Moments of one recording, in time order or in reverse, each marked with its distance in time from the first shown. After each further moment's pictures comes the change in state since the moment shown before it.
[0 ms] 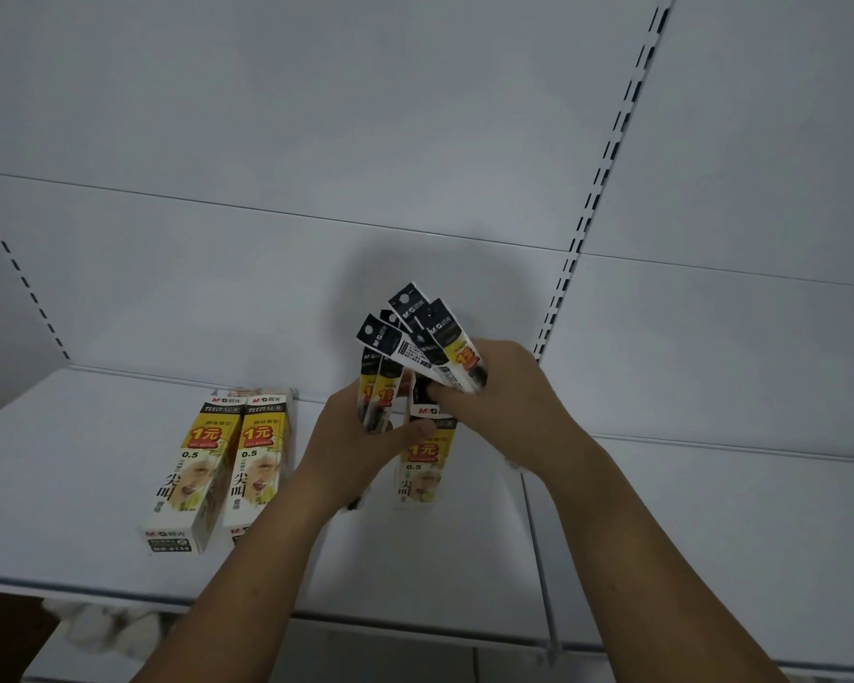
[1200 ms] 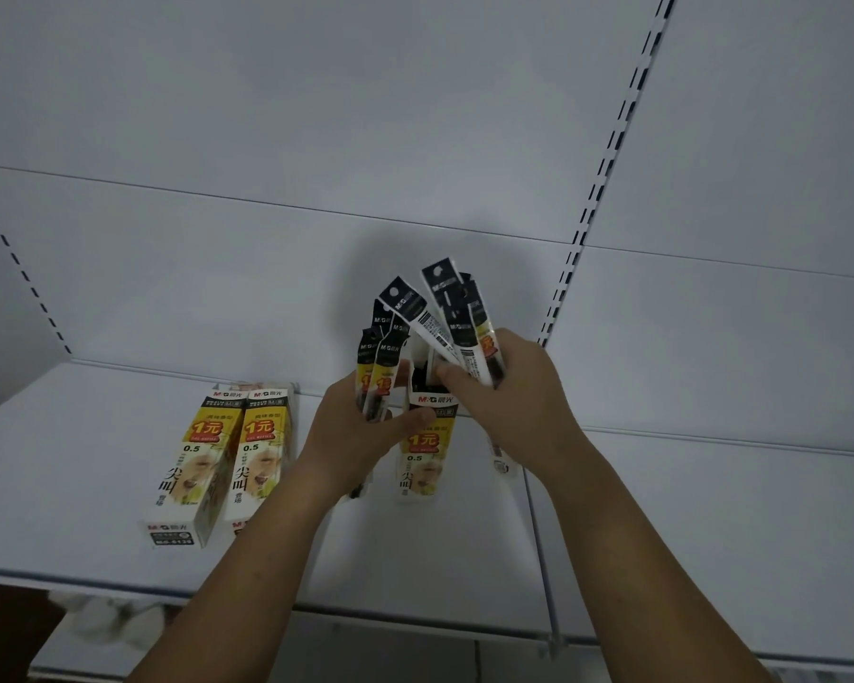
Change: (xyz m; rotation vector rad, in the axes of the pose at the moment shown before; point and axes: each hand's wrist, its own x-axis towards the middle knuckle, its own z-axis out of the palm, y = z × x) left_hand 0.004 -0.002 0.000 -0.061 0.023 -0.053; right_hand -0.008 0.001 0.006 0.124 0.196 0.038
